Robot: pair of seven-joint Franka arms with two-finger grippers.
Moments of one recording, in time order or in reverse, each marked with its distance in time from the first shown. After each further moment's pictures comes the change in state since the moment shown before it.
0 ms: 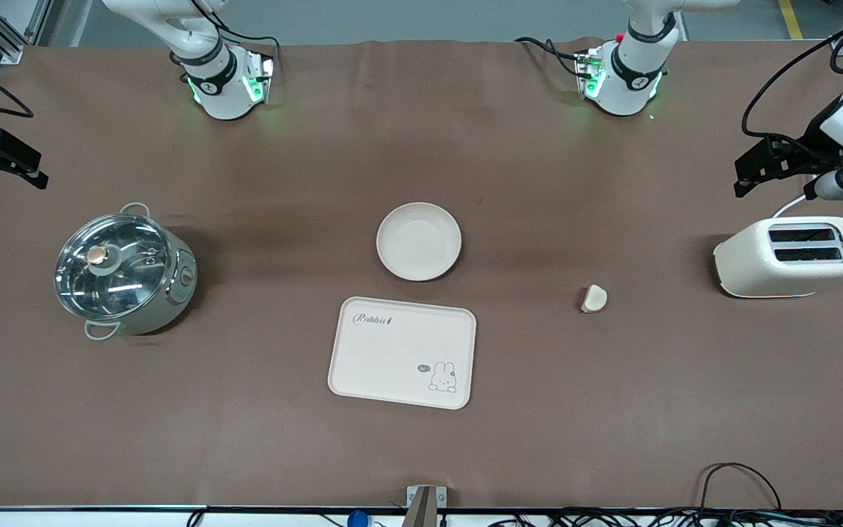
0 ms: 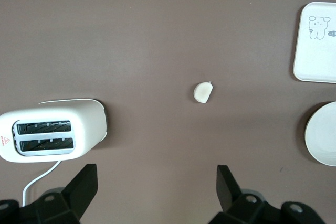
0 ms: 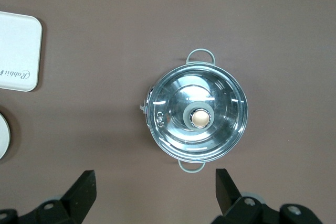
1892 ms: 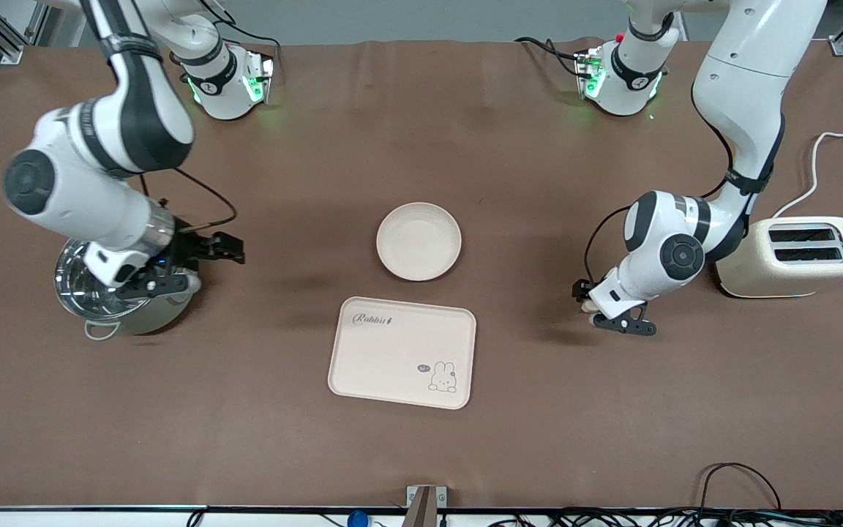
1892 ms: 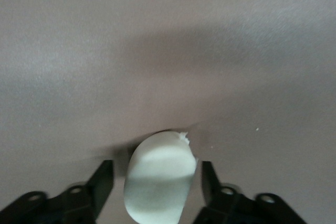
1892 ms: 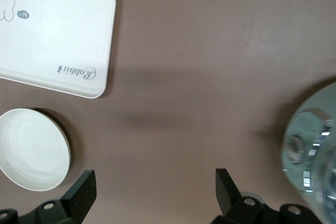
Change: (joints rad) left arm 0.003 0.574 -0.134 -0.419 0.013 0.884 -0.012; right arm 0.306 0.285 0.013 -0.210 0.223 0.410 0.186
